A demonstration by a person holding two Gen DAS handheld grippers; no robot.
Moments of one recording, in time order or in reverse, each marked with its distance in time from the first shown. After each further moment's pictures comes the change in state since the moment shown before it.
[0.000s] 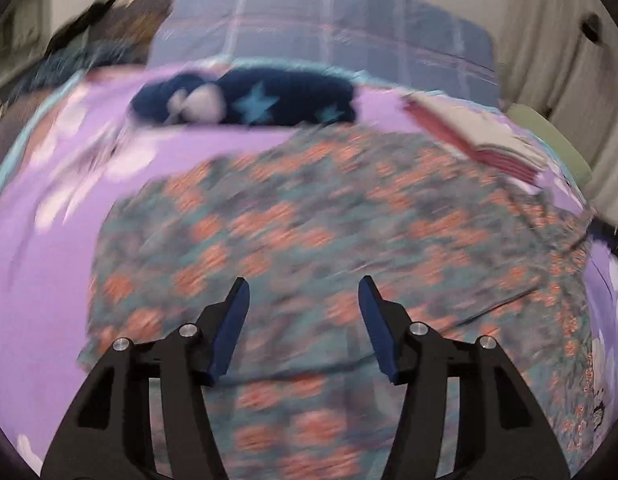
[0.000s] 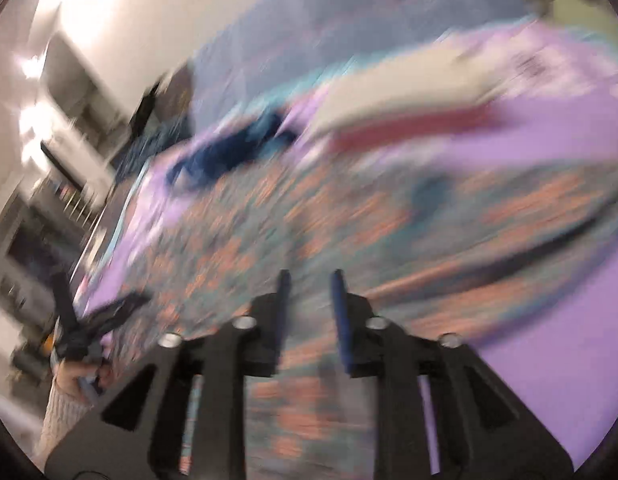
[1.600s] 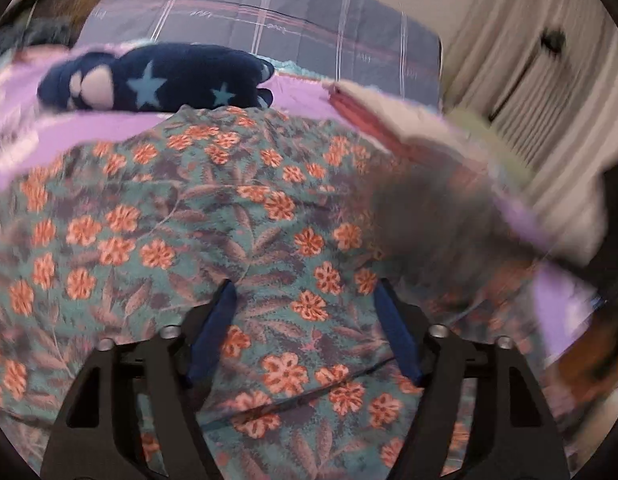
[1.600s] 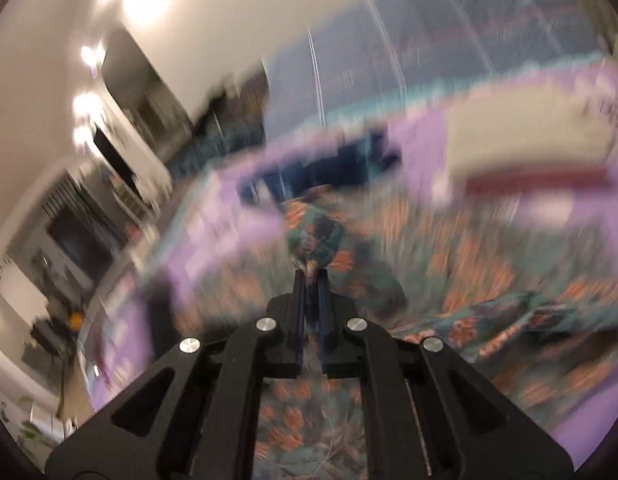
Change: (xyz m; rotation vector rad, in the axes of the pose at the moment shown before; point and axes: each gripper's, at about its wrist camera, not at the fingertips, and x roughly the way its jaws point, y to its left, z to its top) left arm 0.045 -0.021 -0.004 -0.092 0.028 -0.325; right arm 0.104 0.137 -0.049 -0.170 0.171 0.239
